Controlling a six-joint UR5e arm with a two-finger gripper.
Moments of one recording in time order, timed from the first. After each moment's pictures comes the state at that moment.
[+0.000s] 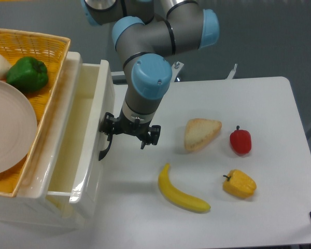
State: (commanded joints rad) arm 2.36 -1.85 -1.52 -1.38 1.30 0.47
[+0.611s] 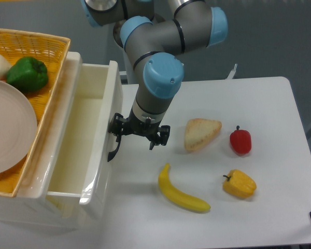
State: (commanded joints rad) arm 2.39 -1.87 -1.52 -1.38 1.32 0.50
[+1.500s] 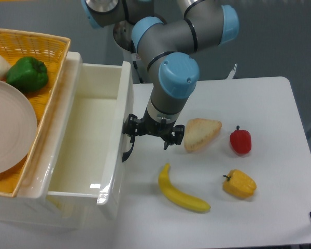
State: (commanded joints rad) arm 2.43 -1.87 -1.50 -1.39 1.33 0.52
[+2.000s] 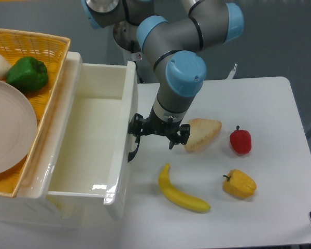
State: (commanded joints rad) arm 2.46 -1.87 -1.49 -1.39 1.33 0.55
